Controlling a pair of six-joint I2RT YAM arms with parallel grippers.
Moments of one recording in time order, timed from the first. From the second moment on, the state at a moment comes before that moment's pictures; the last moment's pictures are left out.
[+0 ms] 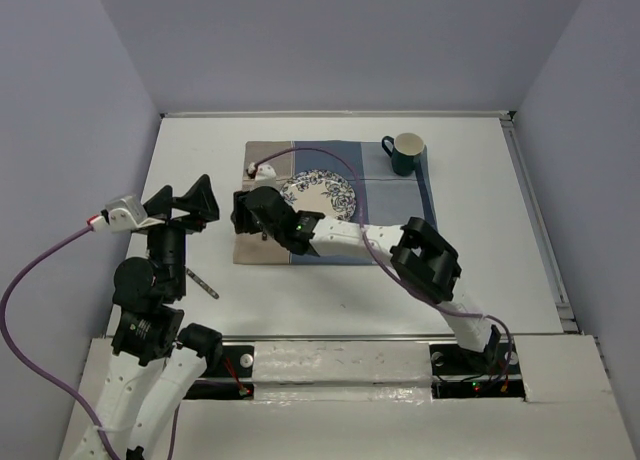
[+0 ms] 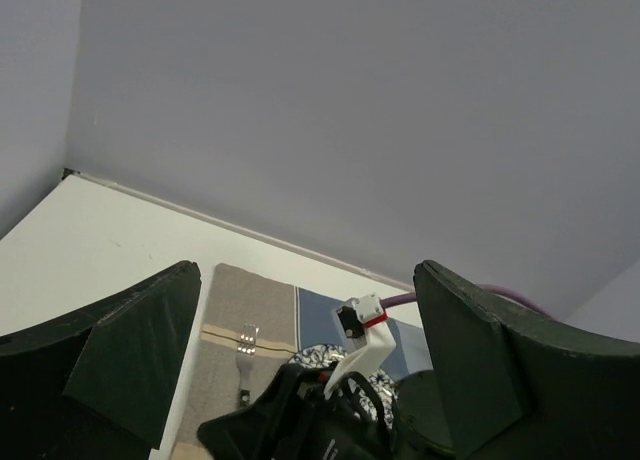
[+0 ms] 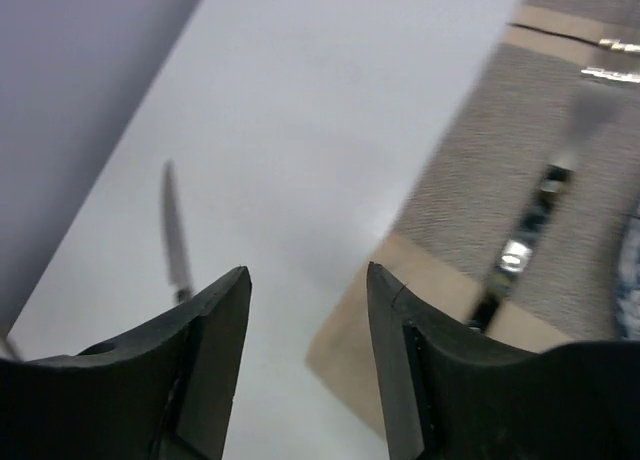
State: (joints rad) left arm -0.35 0.38 0.70 0.00 -0.40 -0.35; right arm 1.07 2.21 1.76 0.03 0.36 0.61
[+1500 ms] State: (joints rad) left arm -0.28 0.36 0.70 0.02 -0.45 -0.32; right arm 1.31 2.43 1.88 -0.04 0.09 0.09
